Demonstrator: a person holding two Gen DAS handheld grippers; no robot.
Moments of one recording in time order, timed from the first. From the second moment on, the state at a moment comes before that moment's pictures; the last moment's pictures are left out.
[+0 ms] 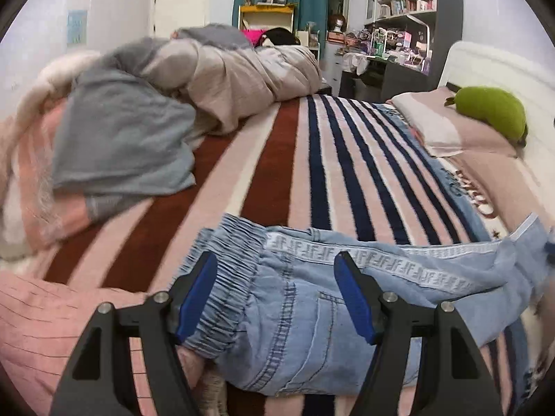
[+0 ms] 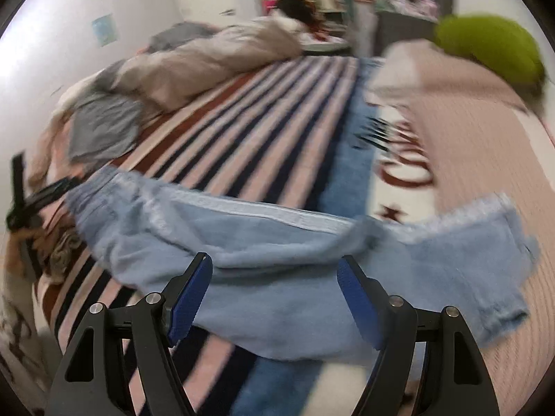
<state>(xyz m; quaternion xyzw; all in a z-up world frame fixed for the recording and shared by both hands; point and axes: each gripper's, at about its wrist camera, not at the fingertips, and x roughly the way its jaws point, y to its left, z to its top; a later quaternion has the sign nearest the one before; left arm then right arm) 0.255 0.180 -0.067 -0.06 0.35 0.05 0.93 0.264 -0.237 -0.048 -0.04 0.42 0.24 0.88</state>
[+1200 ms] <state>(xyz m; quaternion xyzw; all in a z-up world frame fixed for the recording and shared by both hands) 0.284 0.112 -0.121 -0.02 0.41 0.00 0.91 0.385 -0.099 -0.144 -0.19 0.47 0.27 0.82</state>
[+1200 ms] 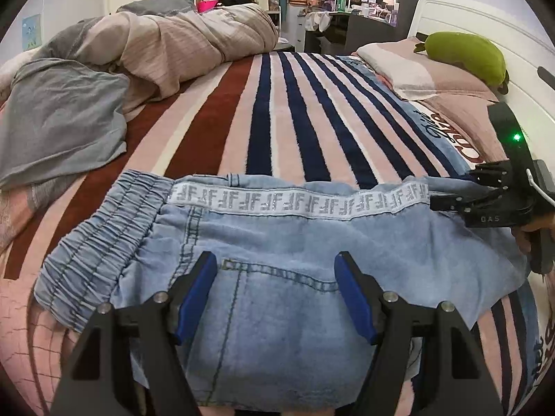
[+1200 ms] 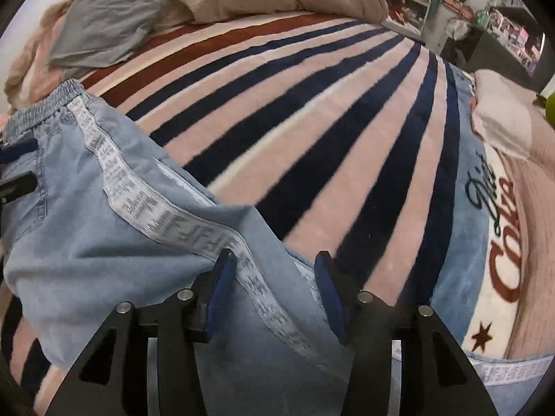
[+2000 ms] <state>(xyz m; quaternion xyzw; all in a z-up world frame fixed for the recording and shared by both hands) 0.262 0.073 -0.087 -0.02 0.37 -0.08 0.92 0.215 -0.361 -0.071 0.03 0.49 0.07 0.87</state>
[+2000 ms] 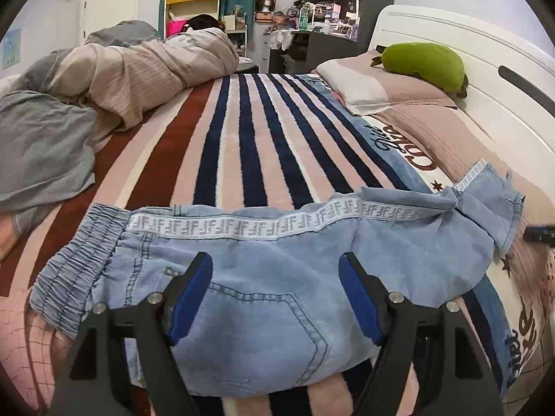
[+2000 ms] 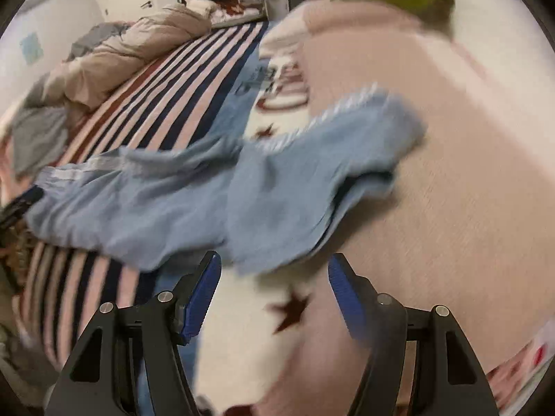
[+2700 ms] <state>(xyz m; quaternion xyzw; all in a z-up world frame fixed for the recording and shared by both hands) 0.254 0.087 -0.071 -0.03 0.35 -0.07 0.93 0.247 -0.343 -0.083 0.08 0.46 0.03 0.89</state>
